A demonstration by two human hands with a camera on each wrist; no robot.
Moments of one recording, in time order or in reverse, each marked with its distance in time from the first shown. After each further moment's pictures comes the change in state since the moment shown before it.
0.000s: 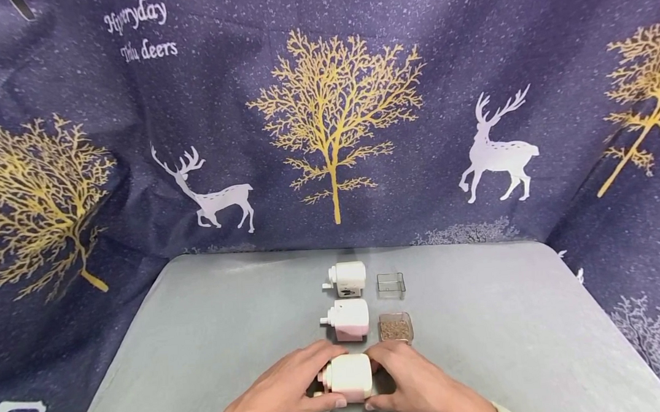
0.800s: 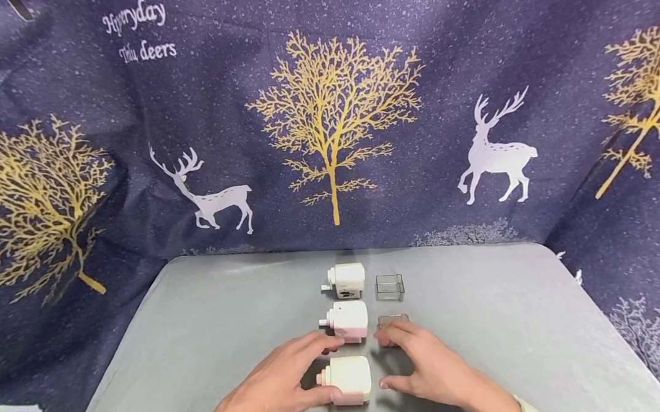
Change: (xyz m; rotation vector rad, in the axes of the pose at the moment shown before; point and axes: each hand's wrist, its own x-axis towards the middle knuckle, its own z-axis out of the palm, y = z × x) left_hand 0.004 -0.006 -0.015 0.070 0.018 0.029; right_hand -0.008 0.010 -0.031 -0.133 0.096 0.055
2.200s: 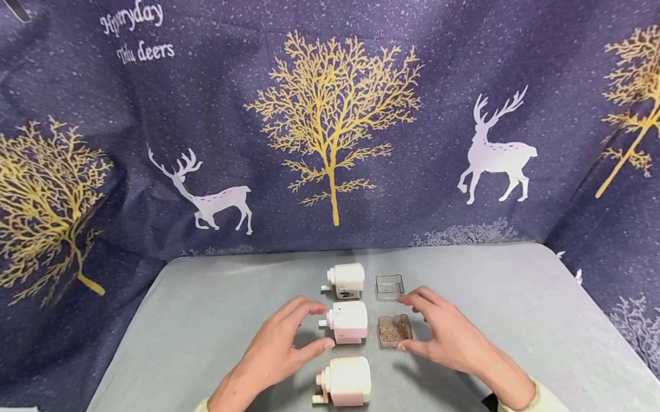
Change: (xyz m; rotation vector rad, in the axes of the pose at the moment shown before) left_hand 0.027 -0.026 -0.010 -0.001 0.292 -0.060; right_hand 0.006 0.040 -0.026 -0.059 0.133 0.095
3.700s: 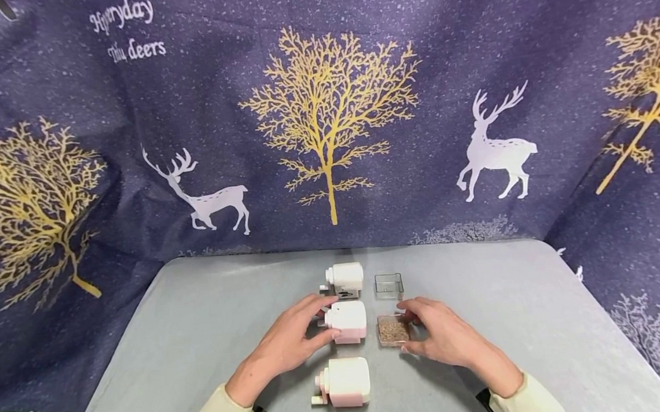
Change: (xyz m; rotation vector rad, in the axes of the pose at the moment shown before) left_hand 0.016 -0.017 0.025 -0.060 -0.199 -0.103; right_hand -0.001 0.018 0.017 0.050 -0.182 0.061
